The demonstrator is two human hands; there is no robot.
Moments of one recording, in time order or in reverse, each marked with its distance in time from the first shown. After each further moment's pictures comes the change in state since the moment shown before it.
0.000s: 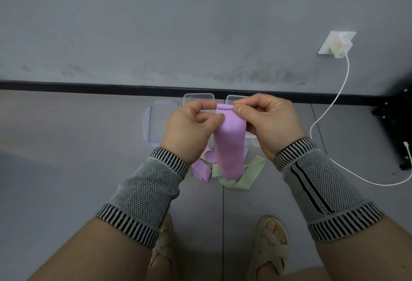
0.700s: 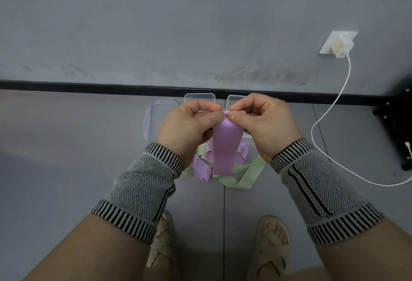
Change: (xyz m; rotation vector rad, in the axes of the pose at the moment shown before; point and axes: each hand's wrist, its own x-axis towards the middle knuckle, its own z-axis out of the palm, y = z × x) left_hand 0.001 0.008 -0.004 -0.408 -0.074 -0.218; right_hand -0.003 0.002 0.005 -0.124 -0.041 -0.077
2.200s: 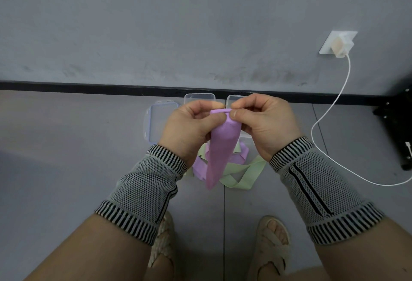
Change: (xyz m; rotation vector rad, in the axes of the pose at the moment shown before) left_hand -0.003 -0.003 0.003 0.003 0.004 0.053; right_hand 0.003 -0.001 0.002 0.152 0.032 0.093
